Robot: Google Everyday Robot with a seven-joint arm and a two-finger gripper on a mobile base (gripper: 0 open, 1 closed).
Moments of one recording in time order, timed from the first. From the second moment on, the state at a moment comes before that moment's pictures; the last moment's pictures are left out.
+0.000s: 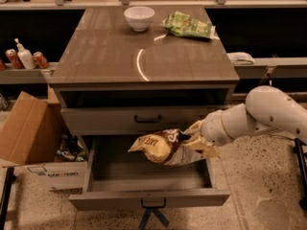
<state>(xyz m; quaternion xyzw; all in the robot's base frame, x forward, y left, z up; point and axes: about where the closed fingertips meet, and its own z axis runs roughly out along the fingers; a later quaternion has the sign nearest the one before) 0.515 -0.113 0.684 -0.60 0.70 0.22 0.32</state>
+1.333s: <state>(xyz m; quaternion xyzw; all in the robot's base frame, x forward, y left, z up) 0.569 -0.130 0.494 -0.48 0.81 0.20 0.28</state>
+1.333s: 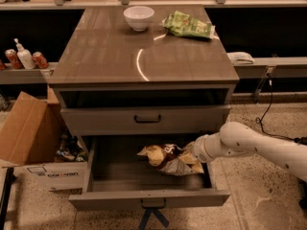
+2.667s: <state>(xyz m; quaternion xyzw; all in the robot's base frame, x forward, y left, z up) 0.567 -0.139 0.483 -0.42 0.83 0.21 0.30</state>
